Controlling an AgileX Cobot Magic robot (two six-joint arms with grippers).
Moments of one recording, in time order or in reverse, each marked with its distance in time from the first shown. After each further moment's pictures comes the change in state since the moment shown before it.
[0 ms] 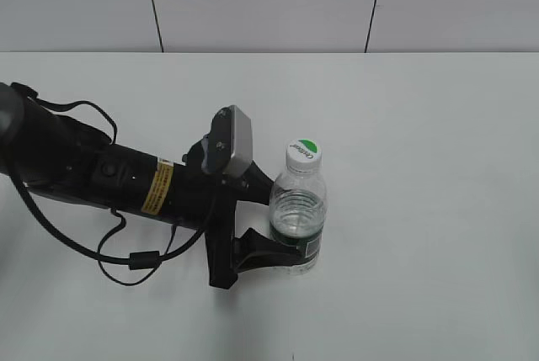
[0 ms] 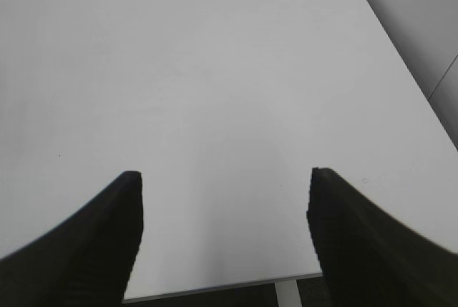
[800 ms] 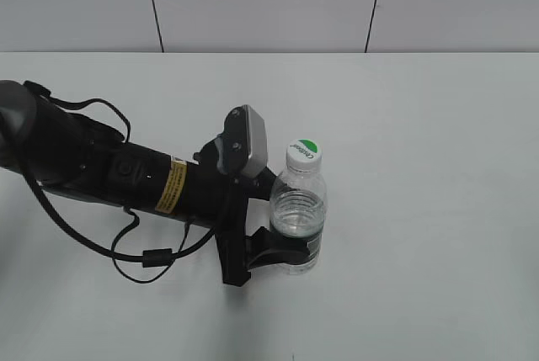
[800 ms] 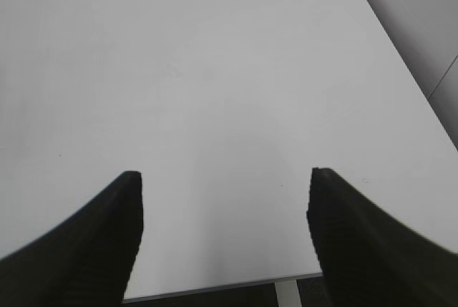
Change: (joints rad) left arm -0.038 0.001 -0.026 -0.033 0.081 0.000; right arm 0.000 0.000 0.000 0.000 0.000 0.000
